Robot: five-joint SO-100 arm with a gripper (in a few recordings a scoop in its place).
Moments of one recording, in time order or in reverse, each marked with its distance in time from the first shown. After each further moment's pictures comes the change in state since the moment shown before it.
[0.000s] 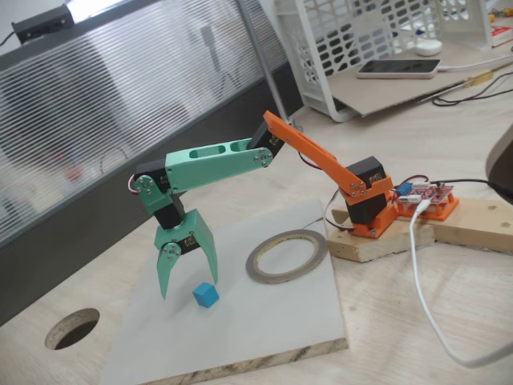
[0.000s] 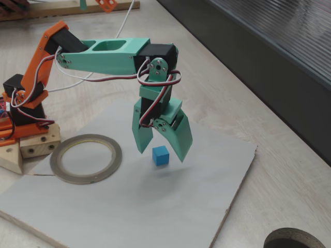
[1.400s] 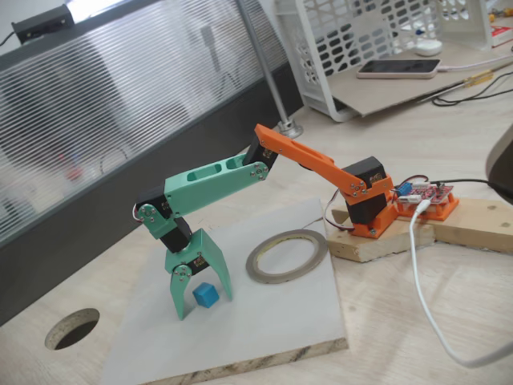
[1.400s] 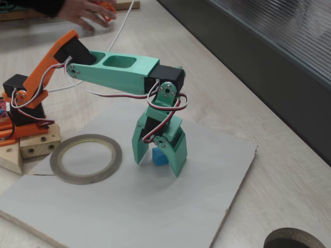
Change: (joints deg) arm -0.5 -9.0 0.0 0.0 -0.3
